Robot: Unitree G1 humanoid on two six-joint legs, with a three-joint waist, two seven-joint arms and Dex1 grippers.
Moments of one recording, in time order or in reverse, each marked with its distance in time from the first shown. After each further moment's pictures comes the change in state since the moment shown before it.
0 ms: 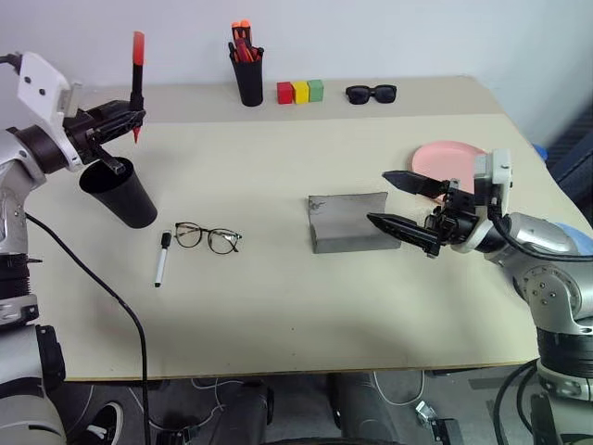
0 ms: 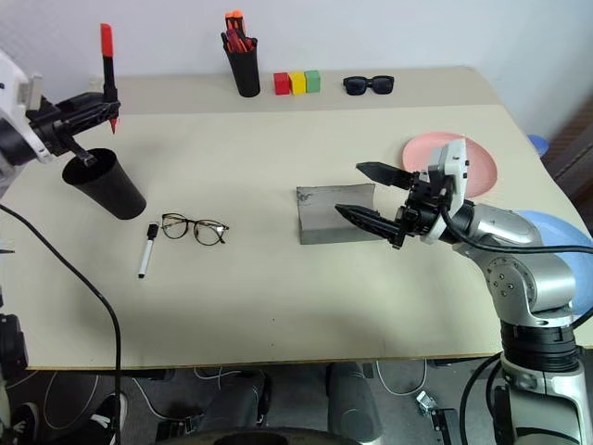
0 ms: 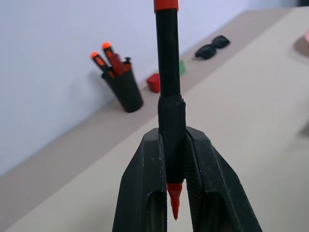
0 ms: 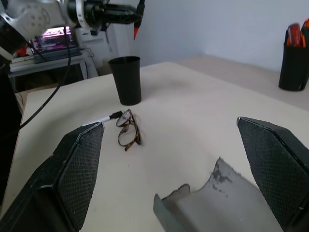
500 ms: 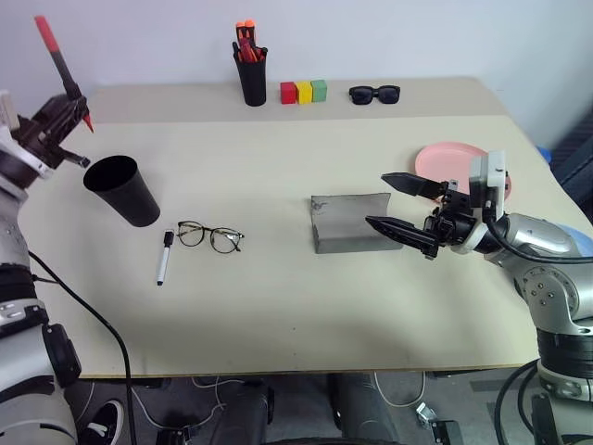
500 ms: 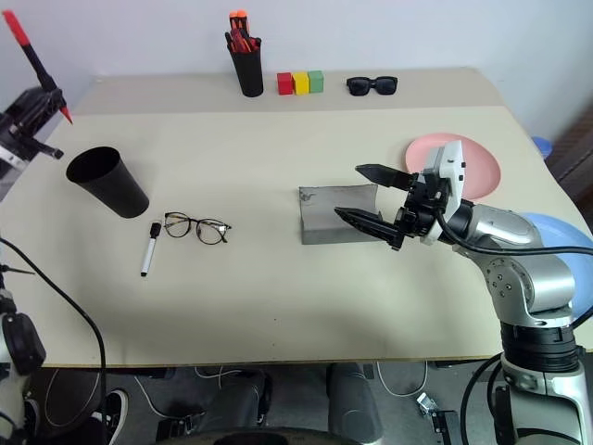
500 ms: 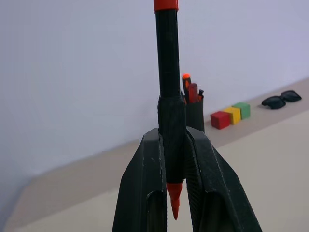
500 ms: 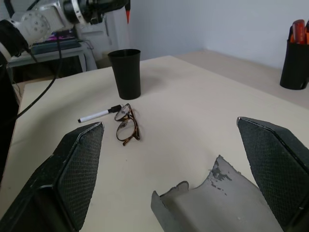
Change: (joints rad) left arm 0.053 -0.079 0.193 0.256 -0.080 -0.242 0.067; right arm 0.004 -0.004 0.009 0.003 -0.040 -0.008 0.011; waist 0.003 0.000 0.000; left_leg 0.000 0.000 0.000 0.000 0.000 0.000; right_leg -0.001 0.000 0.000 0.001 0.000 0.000
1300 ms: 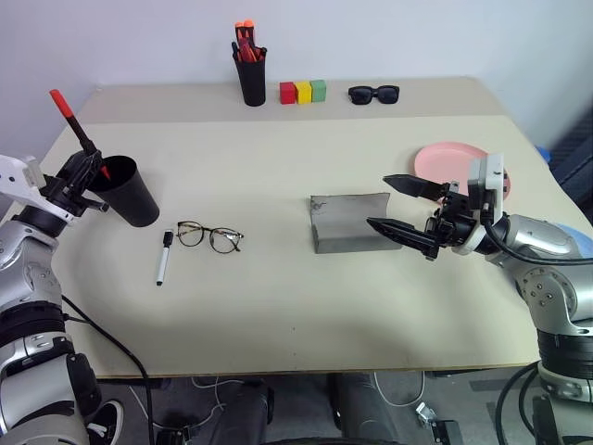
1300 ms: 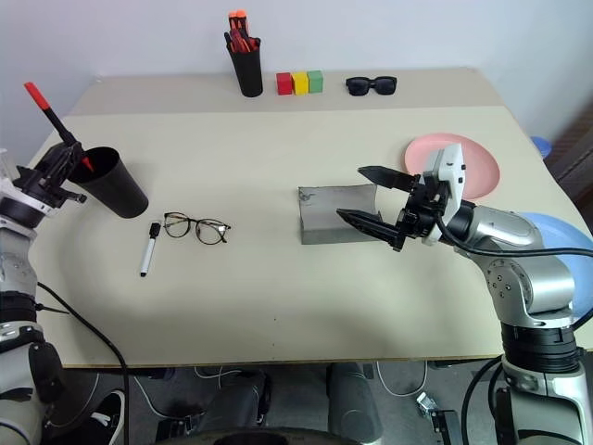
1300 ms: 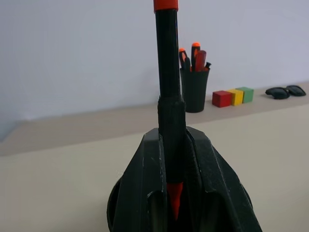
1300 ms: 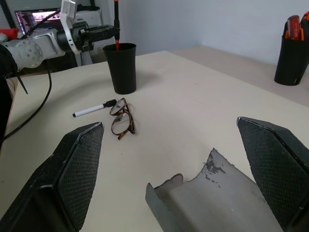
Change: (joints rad) left arm 0.135 -0.104 0.038 0.068 -0.029 -0.143 0.006; right arm 0.008 -0.003 0.000 0.009 -0.022 -0.016 0.005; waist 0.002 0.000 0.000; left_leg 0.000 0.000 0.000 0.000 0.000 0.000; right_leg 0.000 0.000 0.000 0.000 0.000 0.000
